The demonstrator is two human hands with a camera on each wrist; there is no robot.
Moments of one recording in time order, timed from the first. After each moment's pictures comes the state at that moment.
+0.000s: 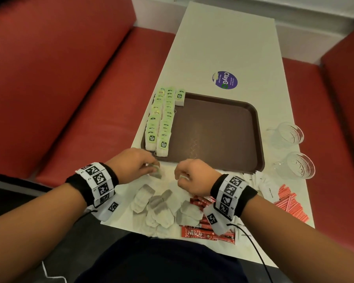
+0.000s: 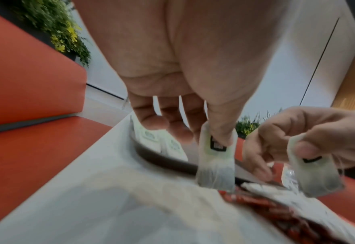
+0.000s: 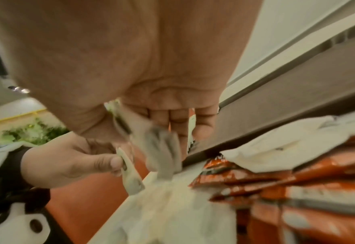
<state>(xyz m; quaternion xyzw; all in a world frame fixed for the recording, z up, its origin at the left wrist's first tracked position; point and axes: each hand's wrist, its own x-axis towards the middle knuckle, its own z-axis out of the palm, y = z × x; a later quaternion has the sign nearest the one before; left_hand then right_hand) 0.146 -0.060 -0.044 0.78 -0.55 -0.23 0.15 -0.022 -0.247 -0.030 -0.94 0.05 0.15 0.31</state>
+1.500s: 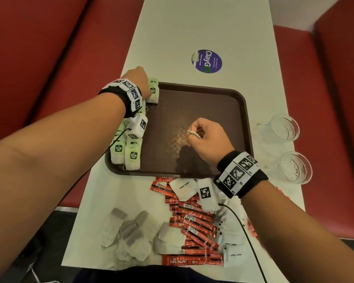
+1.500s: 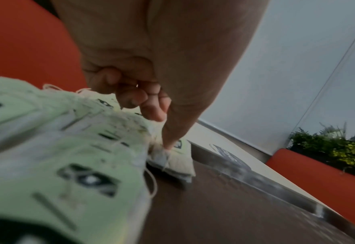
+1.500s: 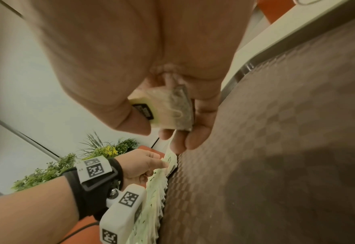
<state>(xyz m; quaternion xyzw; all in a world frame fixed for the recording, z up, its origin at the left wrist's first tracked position) 0.296 -0.316 -0.060 0.94 -0.31 -0.15 0.07 0.015 -0.363 -0.033 -0.83 0.31 -0.06 0.46</state>
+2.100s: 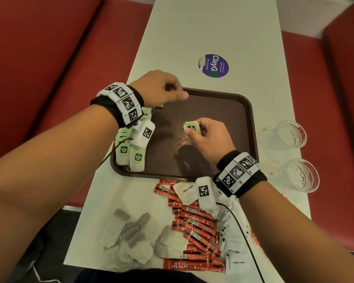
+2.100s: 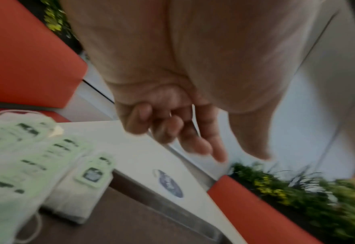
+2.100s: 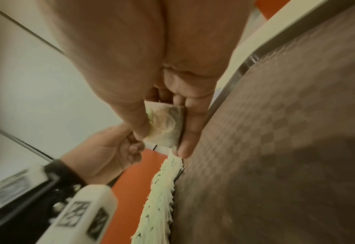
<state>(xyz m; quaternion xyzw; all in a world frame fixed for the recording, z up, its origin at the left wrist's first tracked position) 0.245 -0.290 -0.002 0.80 -0.49 -0.24 0.25 0.029 -0.364 -0.036 -0.83 0.31 -0.08 0.47</state>
